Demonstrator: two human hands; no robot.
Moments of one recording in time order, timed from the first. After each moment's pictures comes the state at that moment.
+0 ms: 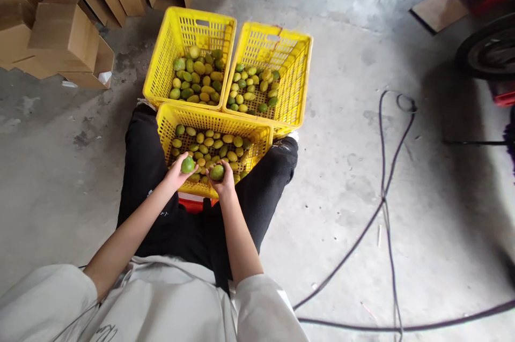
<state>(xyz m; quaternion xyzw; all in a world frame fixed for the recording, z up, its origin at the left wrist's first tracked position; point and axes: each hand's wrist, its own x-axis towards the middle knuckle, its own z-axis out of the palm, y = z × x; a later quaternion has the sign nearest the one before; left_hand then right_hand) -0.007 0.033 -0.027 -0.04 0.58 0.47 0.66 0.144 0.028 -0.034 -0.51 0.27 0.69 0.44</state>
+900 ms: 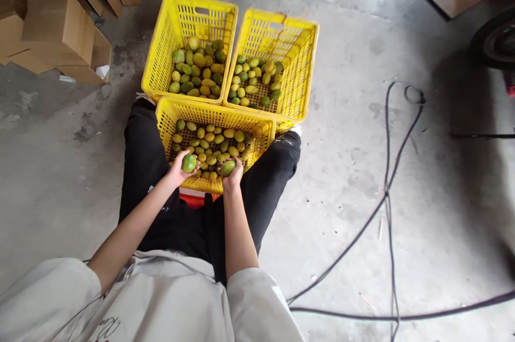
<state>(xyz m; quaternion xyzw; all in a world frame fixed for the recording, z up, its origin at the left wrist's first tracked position) -0.010 0.035 -0.017 -0.04 0.59 0.34 0.73 0.159 0.029 -0.047 -0.56 0.21 0.62 0.50</state>
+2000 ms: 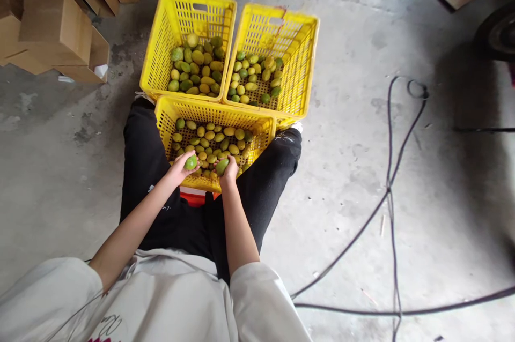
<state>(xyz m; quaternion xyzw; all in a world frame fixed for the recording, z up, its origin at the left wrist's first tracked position) -0.004 0.033 -0.019 0.02 0.62 0.38 0.69 0.145 0.031 -0.053 -0.62 0.17 0.63 0.44</state>
